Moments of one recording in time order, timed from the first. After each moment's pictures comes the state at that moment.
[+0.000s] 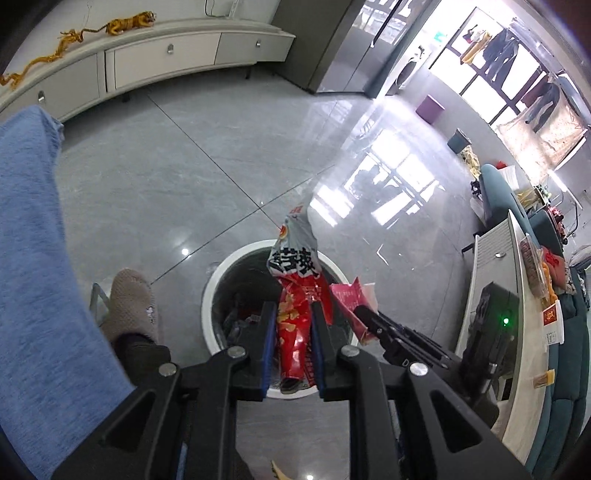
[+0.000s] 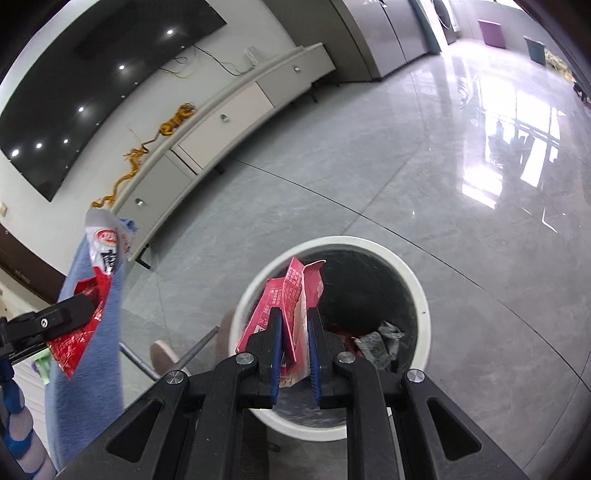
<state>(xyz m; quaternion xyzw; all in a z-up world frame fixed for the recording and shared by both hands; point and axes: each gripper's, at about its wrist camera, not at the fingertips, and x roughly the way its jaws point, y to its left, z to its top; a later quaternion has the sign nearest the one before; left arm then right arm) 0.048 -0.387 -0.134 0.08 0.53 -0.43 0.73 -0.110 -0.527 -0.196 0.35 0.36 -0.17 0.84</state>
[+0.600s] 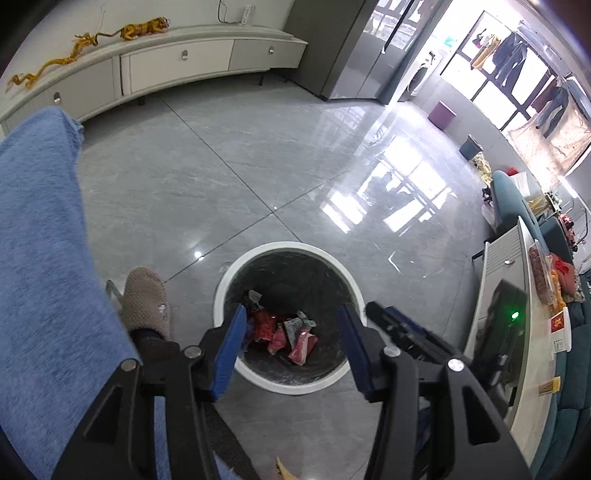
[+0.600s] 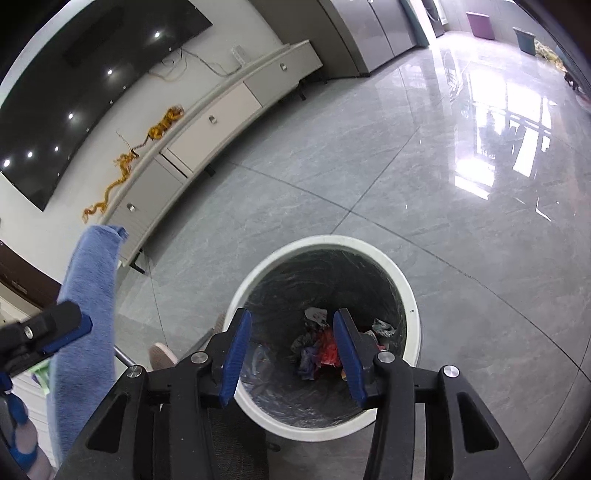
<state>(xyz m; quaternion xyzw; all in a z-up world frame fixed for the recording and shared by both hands) 0.031 -0.364 -0.117 0.08 0.51 -0.40 0.76 -0.120 -0.529 -0.185 0.36 0.36 -0.19 0.84</state>
